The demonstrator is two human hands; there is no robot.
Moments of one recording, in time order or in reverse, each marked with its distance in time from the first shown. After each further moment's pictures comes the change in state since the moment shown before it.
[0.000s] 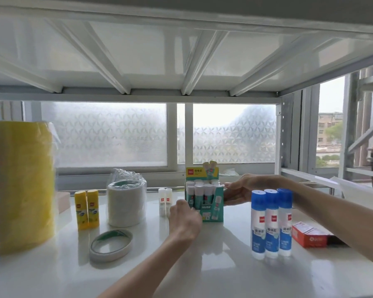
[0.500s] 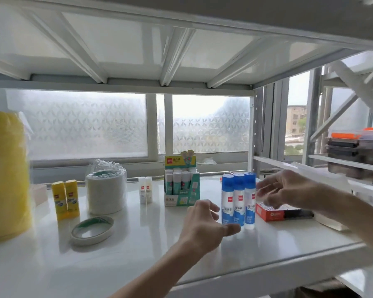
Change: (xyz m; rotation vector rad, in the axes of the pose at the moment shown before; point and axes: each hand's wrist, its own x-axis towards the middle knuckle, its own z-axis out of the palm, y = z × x) left_hand -0.083 0.052 0.008 -0.135 -0.395 0.082; right_hand -0.172 0.061 -0.003 -0.427 0.401 -0.150
